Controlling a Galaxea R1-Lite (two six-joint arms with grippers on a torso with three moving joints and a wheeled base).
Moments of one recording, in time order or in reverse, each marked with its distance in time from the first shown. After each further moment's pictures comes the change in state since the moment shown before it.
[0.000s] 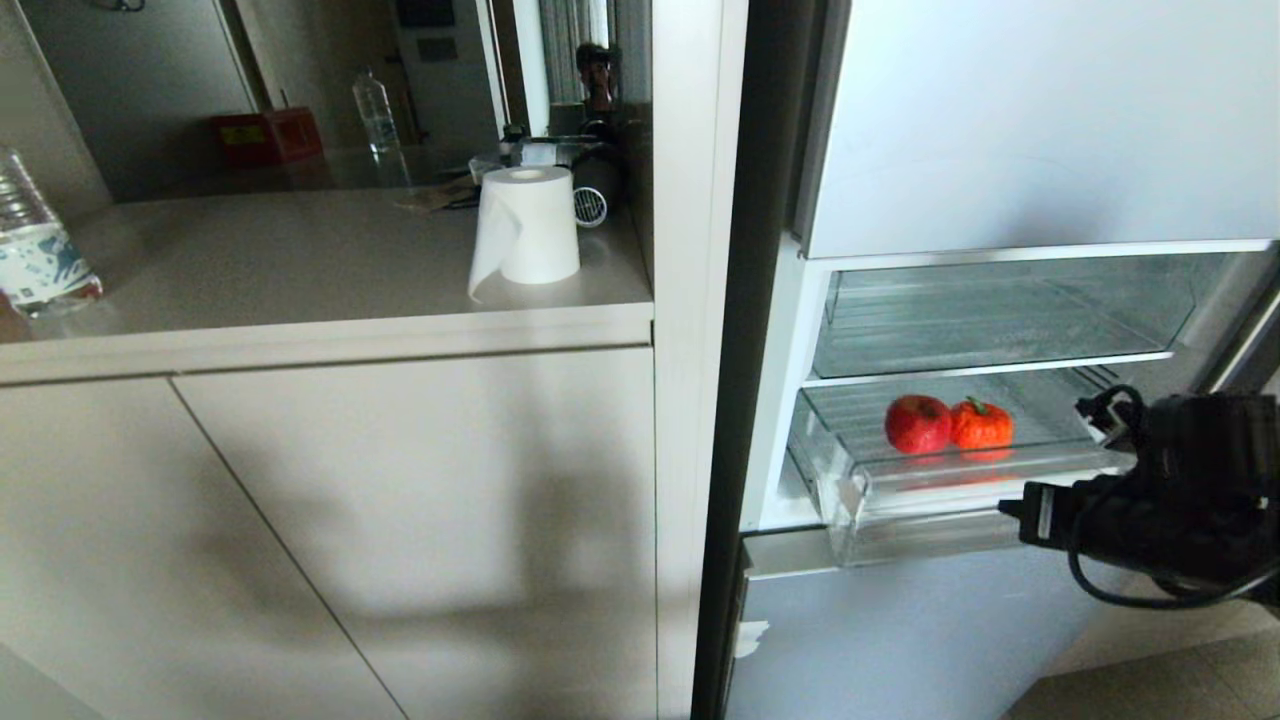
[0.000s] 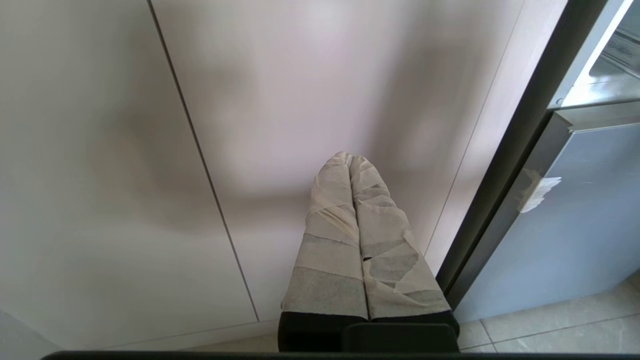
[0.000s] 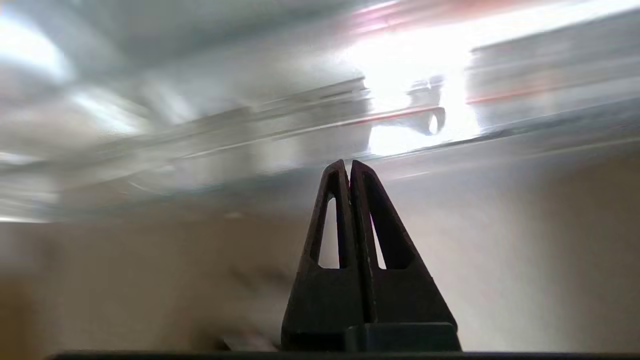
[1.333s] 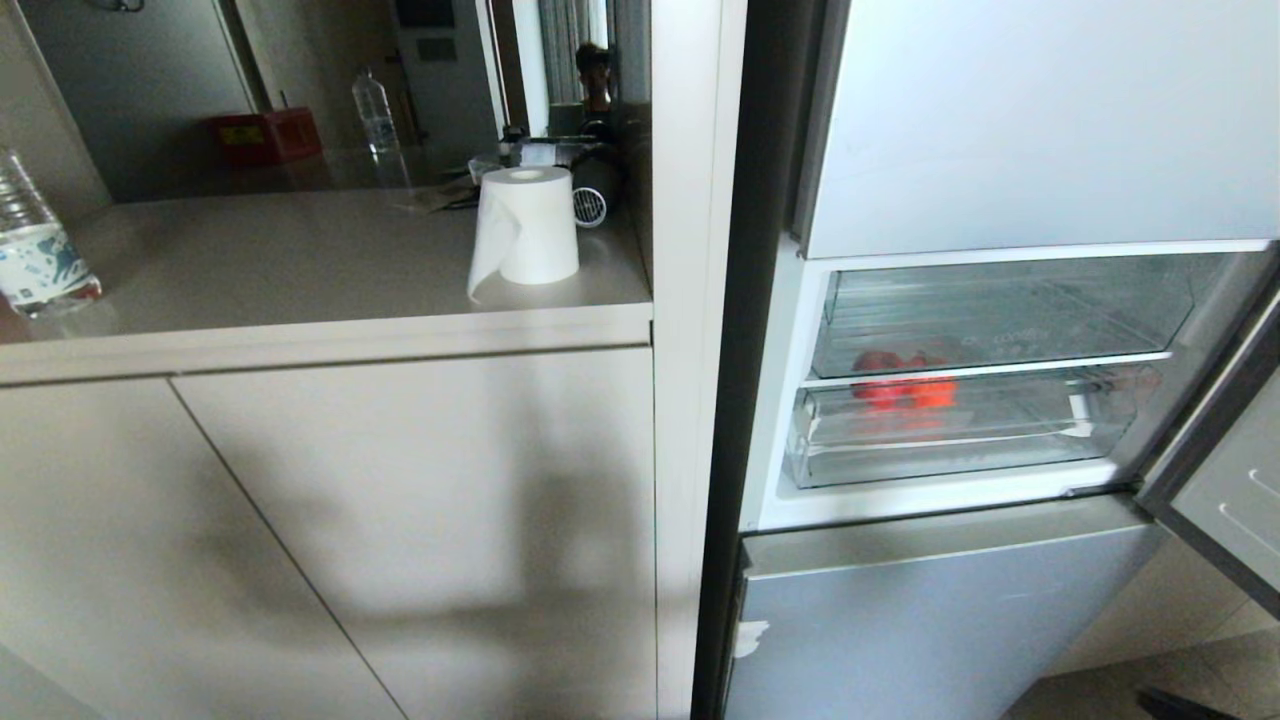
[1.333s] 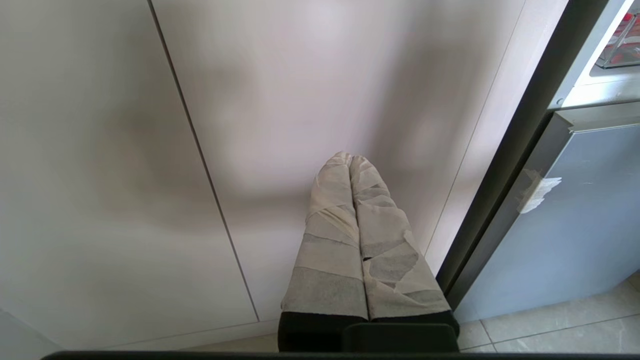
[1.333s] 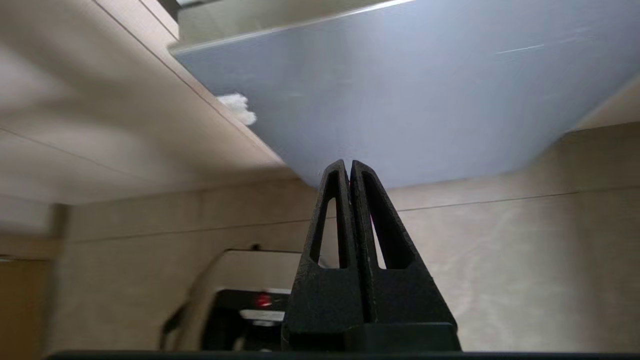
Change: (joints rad) left arm 0.000 0.000 0.000 0.000 0.000 0.000; right arm 0.000 -0.766 0.578 0.125 0.012 -0.091
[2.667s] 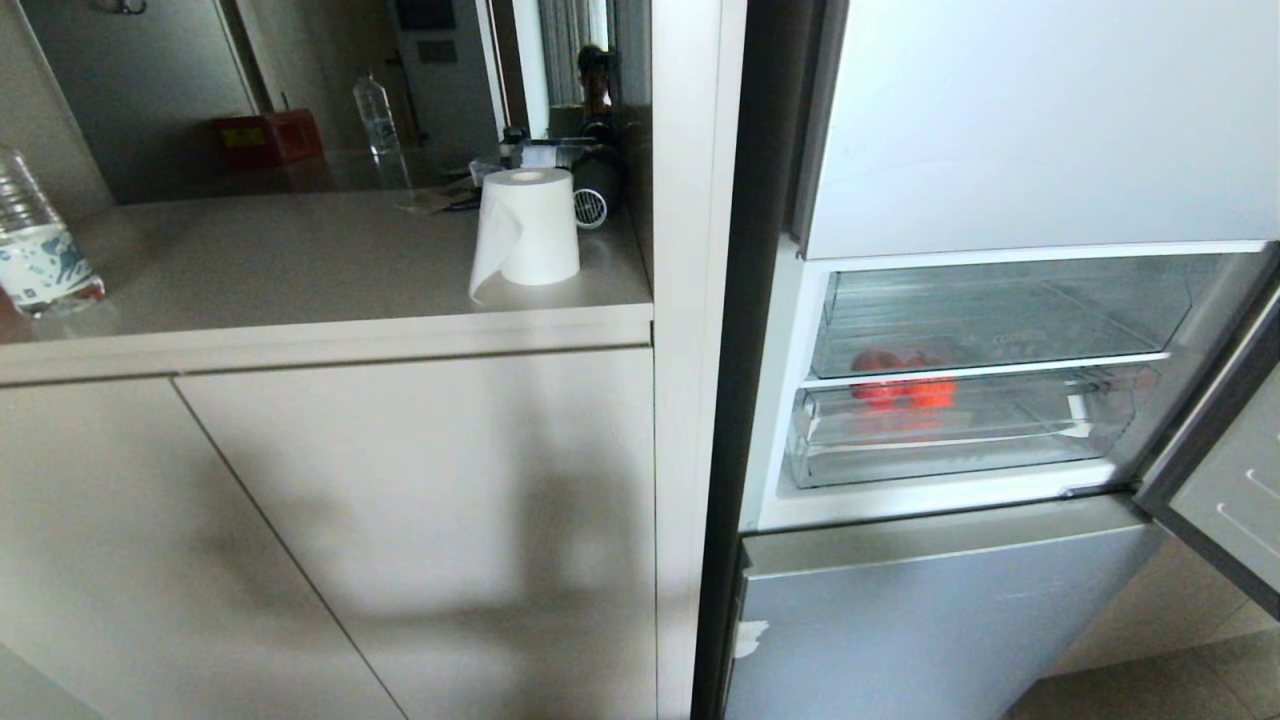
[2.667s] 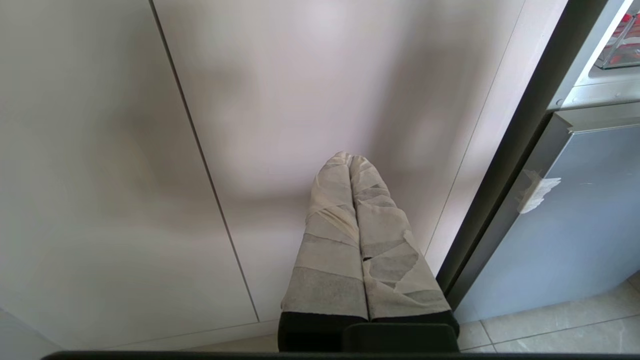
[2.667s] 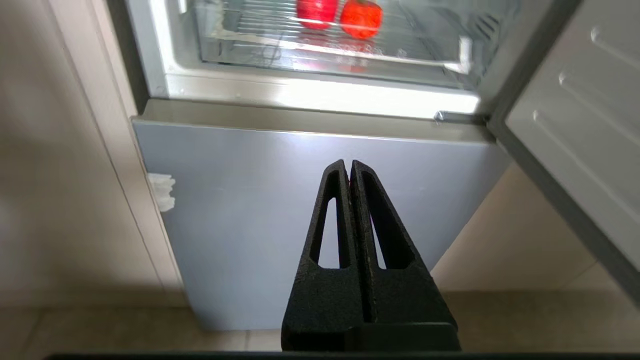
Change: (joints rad) left arm 0.000 0.000 0.000 0.000 0.000 0.000; right arm 0.001 -0.930 0.026 0.420 -0.119 -0.288
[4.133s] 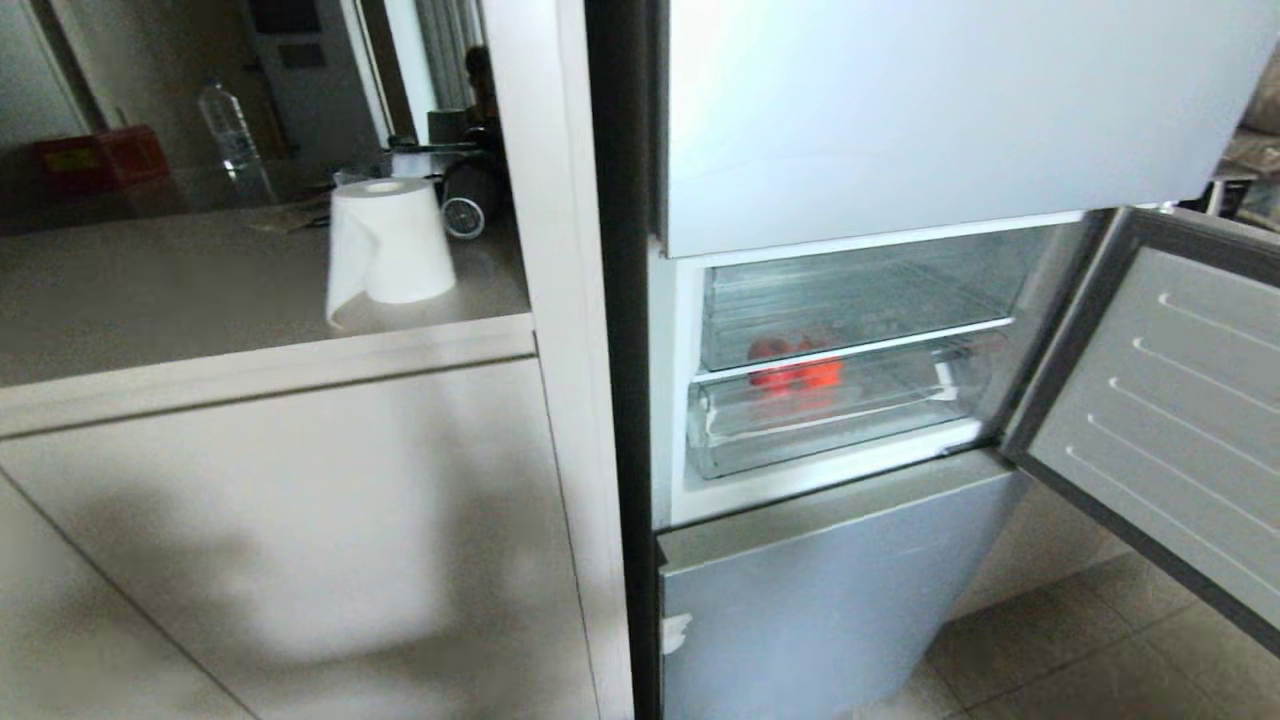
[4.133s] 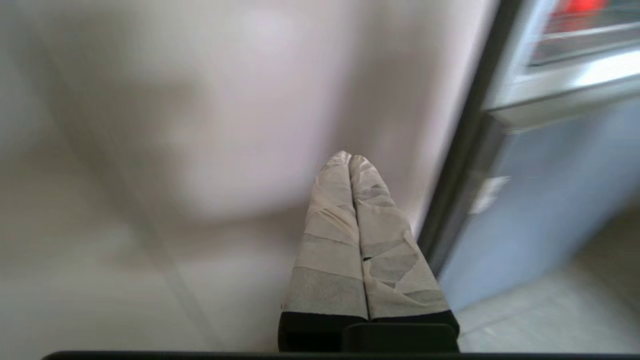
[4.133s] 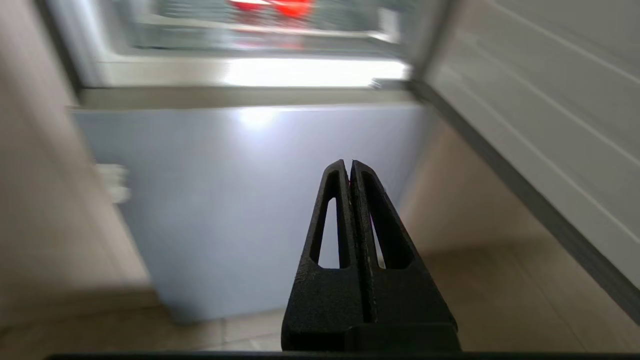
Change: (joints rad) left arm 0.000 0.000 0.000 0.000 0.000 0.000; right arm 0.000 -0.002 0.001 0.004 0.001 0.021
